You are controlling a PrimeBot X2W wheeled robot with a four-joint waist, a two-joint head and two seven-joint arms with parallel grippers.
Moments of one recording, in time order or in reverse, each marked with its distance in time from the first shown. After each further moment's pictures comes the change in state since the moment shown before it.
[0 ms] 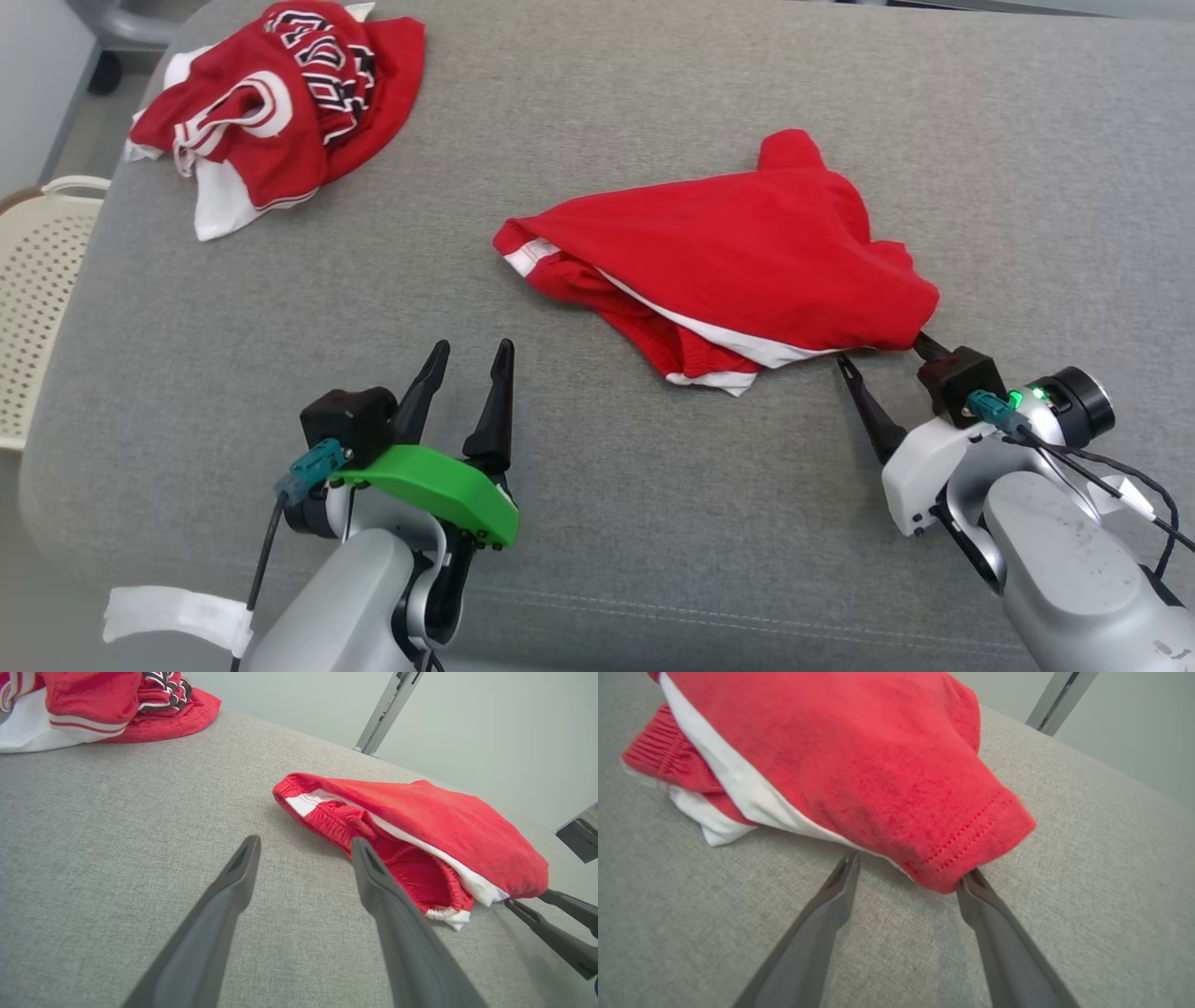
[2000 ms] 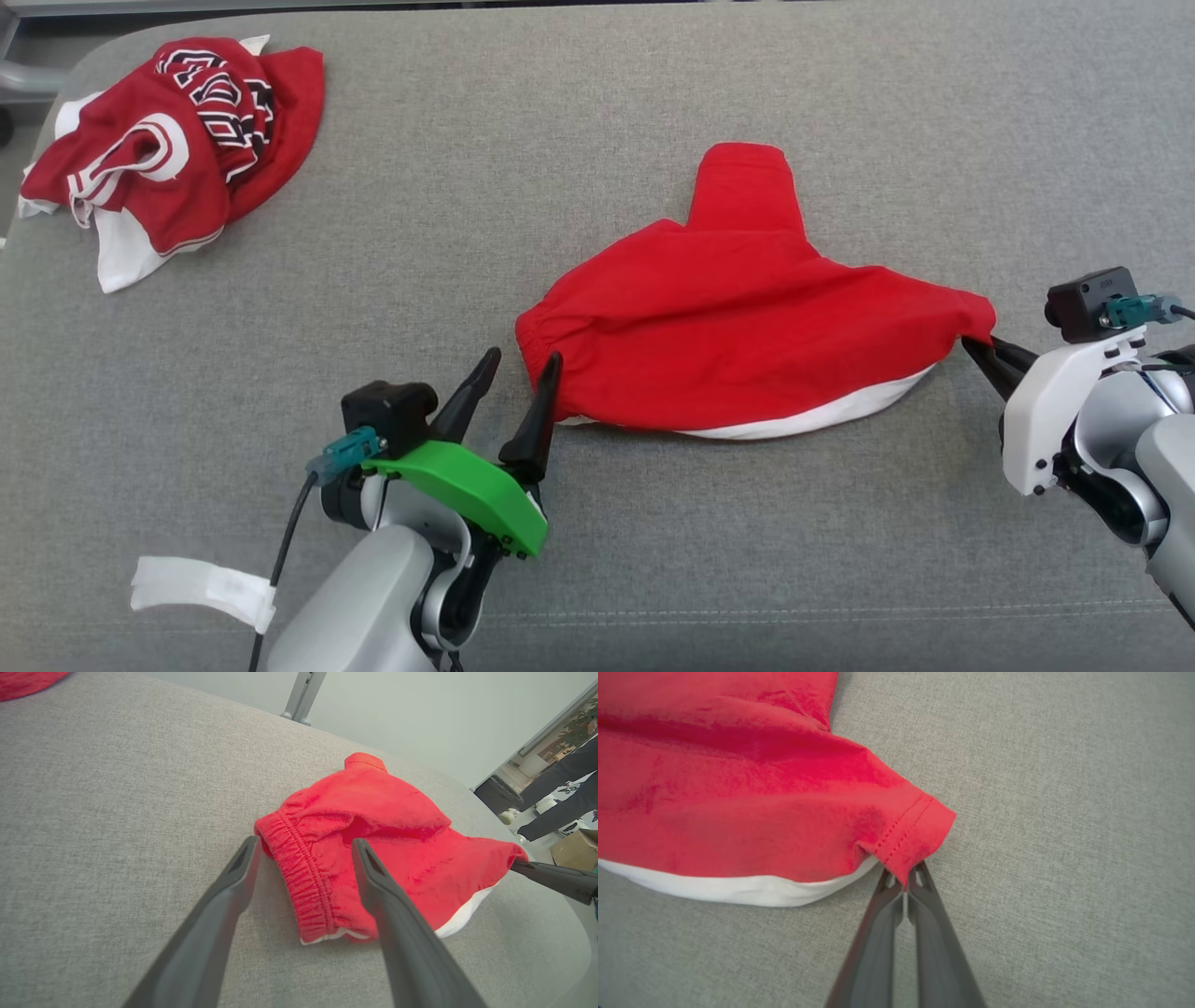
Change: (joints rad) left arm 0.005 -0.025 -0.020 -0.021 -0.001 -0.077 0.083; right arm -0.016 -0.326 0.136 -0.260 0.556 0.000 0.426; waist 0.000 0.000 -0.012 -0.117
